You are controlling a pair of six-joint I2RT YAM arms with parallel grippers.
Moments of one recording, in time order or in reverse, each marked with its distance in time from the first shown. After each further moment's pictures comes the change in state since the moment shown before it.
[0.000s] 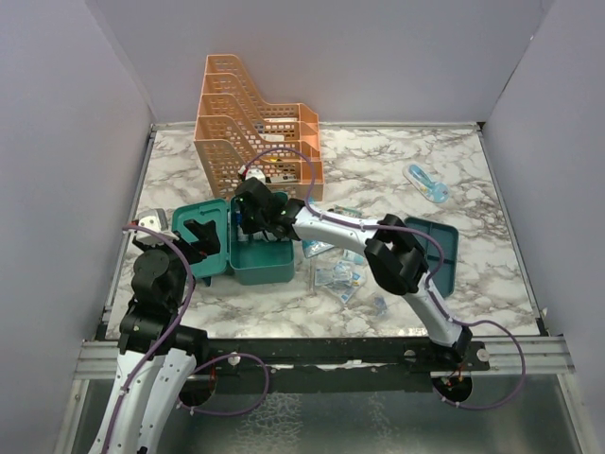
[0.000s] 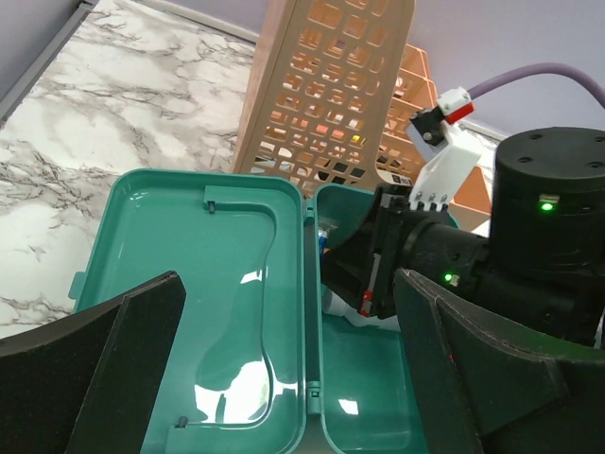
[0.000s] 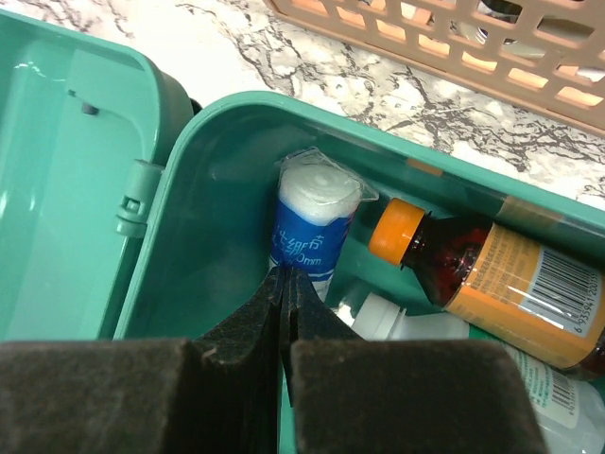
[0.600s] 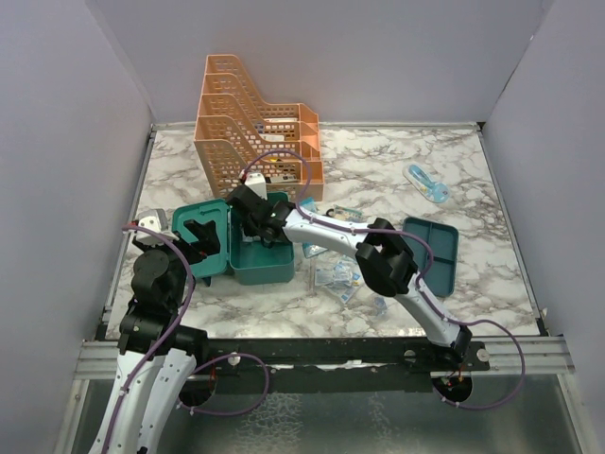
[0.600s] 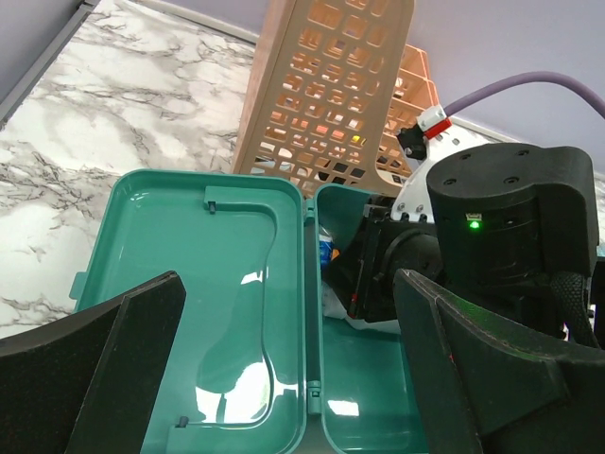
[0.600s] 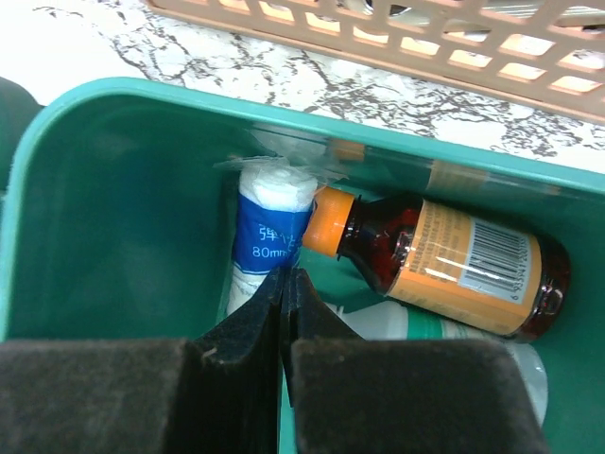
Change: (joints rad) left arm 0.000 -0.002 0.000 0.000 0.000 0.002; right arm 0.030 0.103 0.165 -0.212 0.249 0.034
